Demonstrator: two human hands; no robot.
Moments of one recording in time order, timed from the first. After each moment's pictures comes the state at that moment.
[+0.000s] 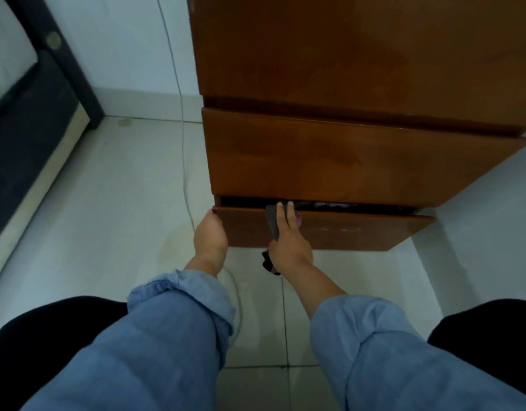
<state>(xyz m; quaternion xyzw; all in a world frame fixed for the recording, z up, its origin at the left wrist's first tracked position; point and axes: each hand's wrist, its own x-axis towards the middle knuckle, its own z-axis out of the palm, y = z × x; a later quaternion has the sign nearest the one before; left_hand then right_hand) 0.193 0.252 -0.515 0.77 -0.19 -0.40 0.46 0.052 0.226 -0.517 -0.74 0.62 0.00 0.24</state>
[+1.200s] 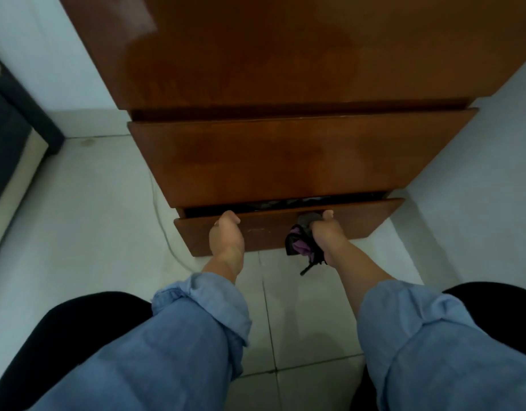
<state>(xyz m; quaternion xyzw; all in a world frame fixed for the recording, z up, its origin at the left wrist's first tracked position) 0.104 0.221 -0.480 0.70 -0.02 -0.51 0.50 -0.059 0.168 -0.504 -0.36 0.71 -0.22 0.56</state>
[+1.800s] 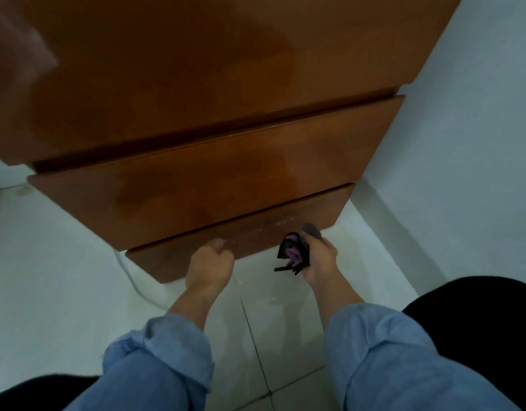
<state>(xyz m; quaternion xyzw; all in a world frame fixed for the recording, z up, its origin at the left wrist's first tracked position) 0.092 0.210 -0.504 0.78 -0.47 -0.36 0.19 -0.095 0.182 -0.538 0.04 0.58 -0.57 0.57</state>
